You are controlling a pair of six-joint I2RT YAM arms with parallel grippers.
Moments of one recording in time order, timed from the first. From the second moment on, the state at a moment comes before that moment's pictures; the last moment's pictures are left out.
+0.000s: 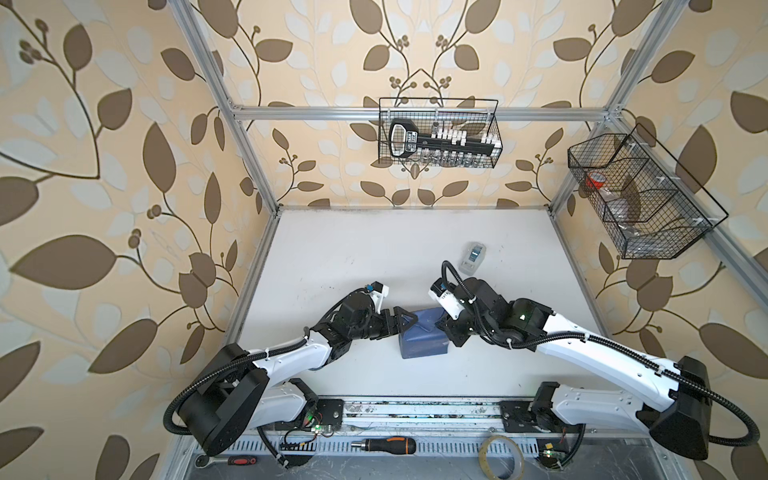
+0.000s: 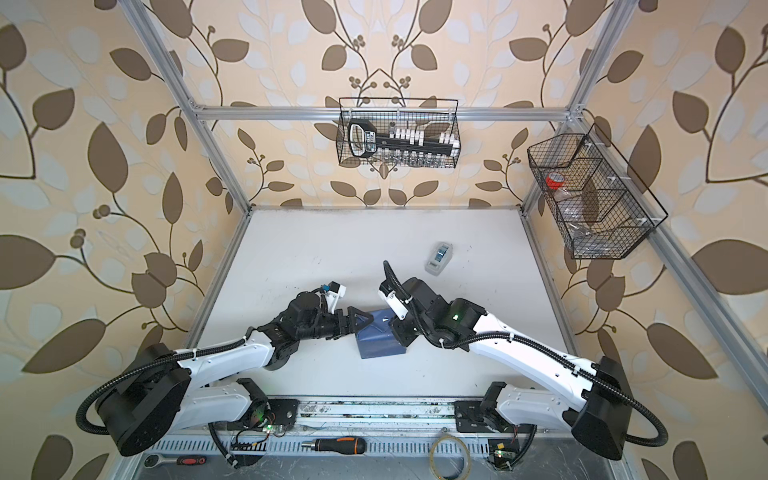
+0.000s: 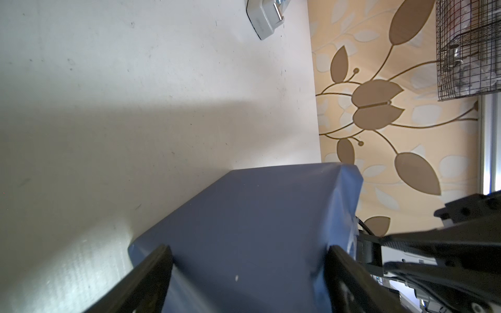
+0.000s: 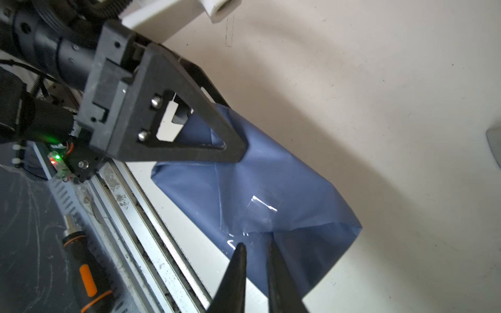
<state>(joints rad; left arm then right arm) -0.63 1.22 0.38 0.31 0.48 -0.95 0.89 1.18 0.95 -0.66 -0.04 0.16</state>
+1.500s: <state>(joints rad) -0.63 1.05 0.62 -0.08 0.40 -0.77 0.96 0.80 0.60 -0.54 0.14 0.41</state>
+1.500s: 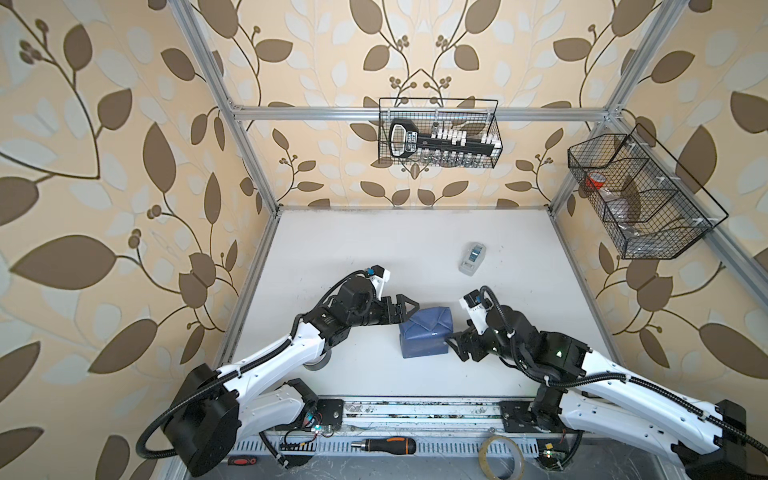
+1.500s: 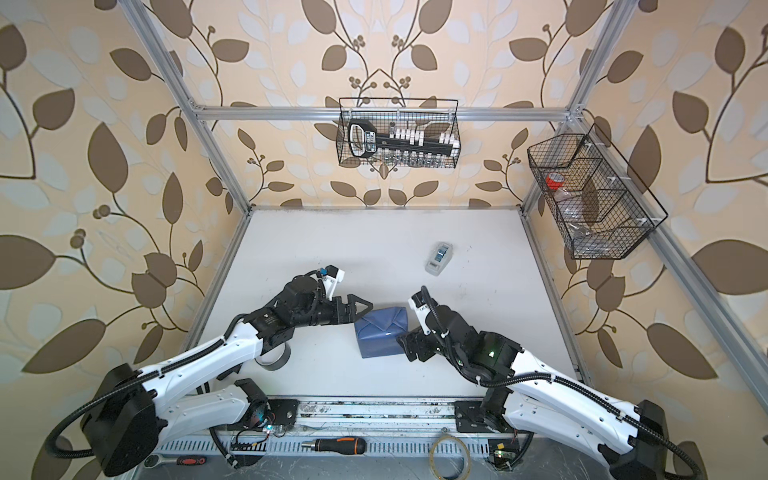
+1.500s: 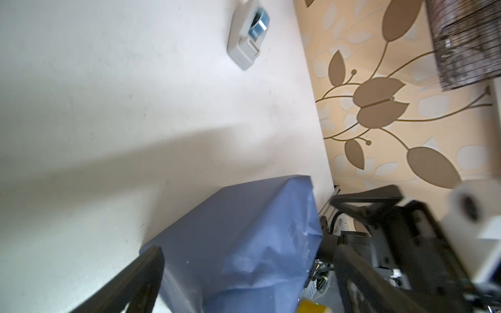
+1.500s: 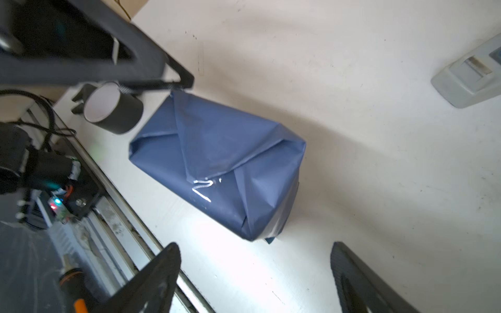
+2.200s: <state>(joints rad) -0.63 0.69 0.42 -0.29 0.36 -0.68 0.70 1.18 0.63 -0.16 -0.03 0.45</state>
